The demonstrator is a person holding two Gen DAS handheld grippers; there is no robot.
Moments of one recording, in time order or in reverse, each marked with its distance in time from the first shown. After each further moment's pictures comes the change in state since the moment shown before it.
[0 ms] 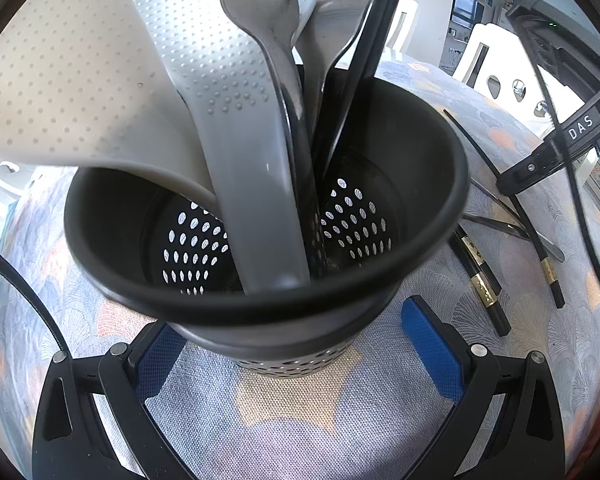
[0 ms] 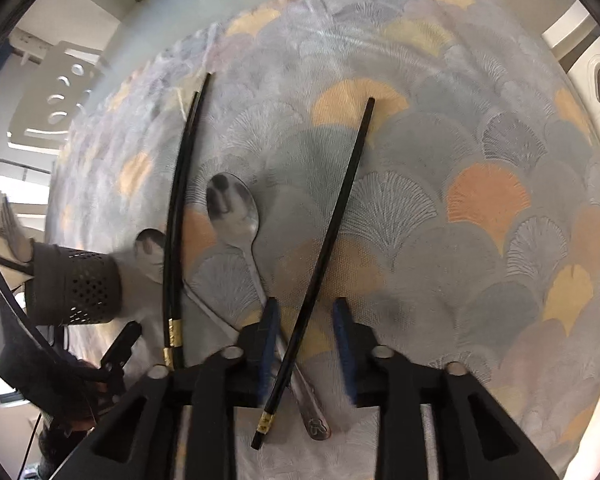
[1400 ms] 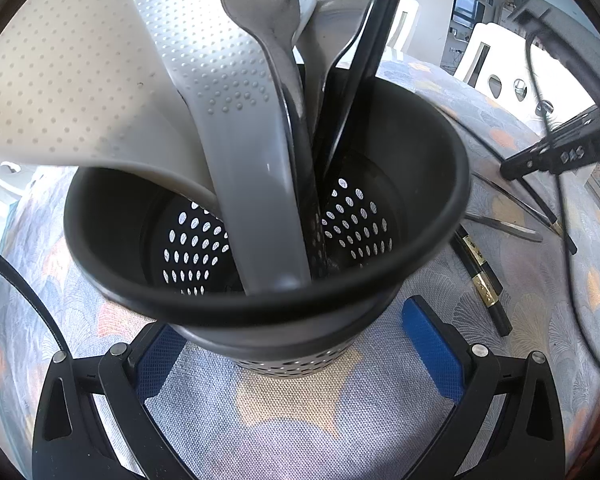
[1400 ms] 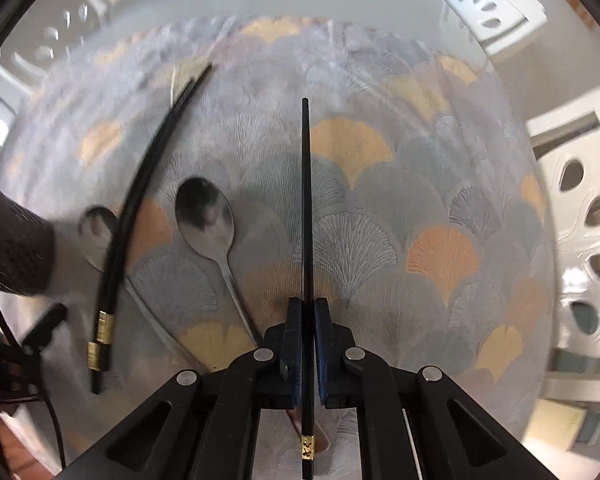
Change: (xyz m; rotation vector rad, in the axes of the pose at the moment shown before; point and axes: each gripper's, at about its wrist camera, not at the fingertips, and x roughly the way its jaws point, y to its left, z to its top) left arm -0.001 0.001 -0.002 -0.001 0.000 0.004; right arm -0.004 0.021 0.005 -0.206 -0.115 -0.264
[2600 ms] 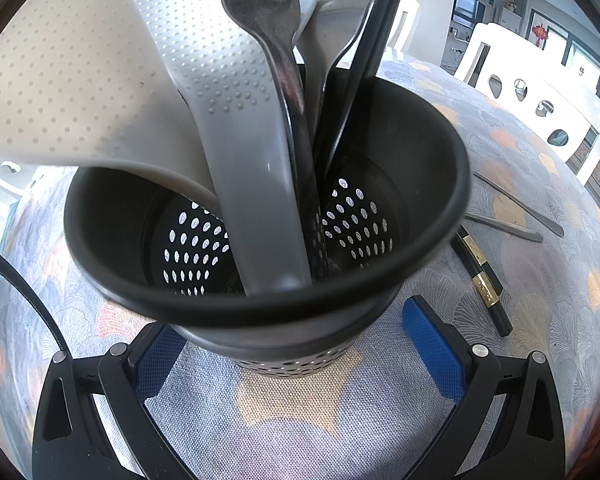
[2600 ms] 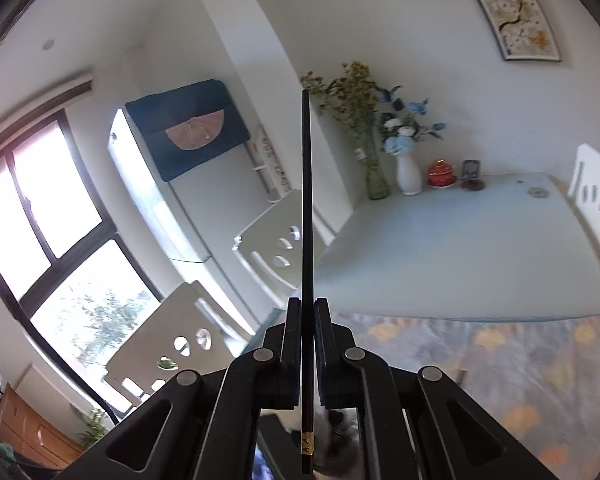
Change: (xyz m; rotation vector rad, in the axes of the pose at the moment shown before) left arm 0.000 0.000 0.000 0.000 0.000 -0.001; right arm -0.238 0.107 0.030 -0.159 -0.765 0.648
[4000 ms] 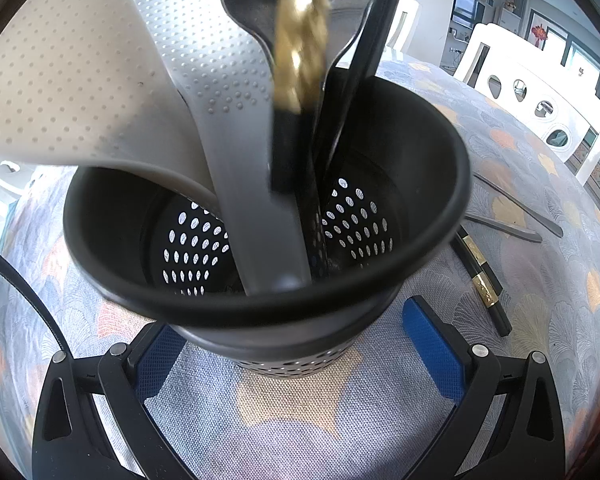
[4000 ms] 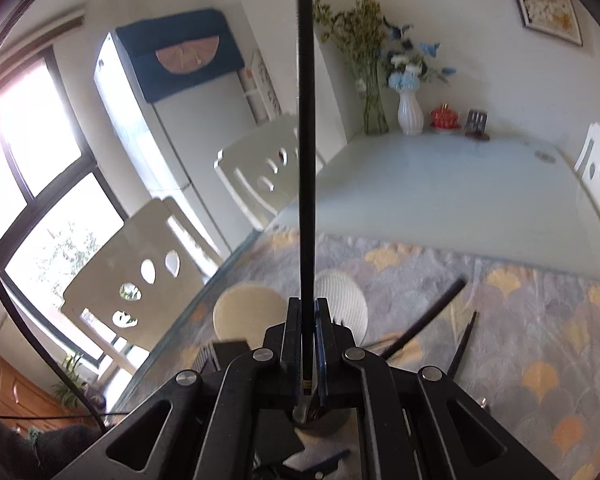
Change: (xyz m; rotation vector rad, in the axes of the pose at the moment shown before) left arm 0.000 0.000 0.000 -0.001 0.001 0.000; right arm 0.065 -0.008 -0.082 -0.075 0.224 -0.078
